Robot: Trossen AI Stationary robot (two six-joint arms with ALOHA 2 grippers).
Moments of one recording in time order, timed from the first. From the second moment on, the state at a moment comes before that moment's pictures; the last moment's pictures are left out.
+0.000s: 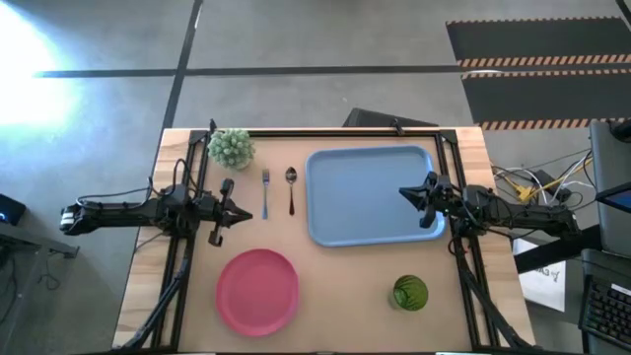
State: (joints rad) left arm 0.10 0.25 0.00 0.28 0.23 0.03; right arm -0.10 0.07 0.01 0.05 0.19 0.39
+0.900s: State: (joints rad) left arm 0.10 0.25 0.00 0.28 0.23 0.03; right arm -0.10 0.07 0.03 0.06 0.17 0.60
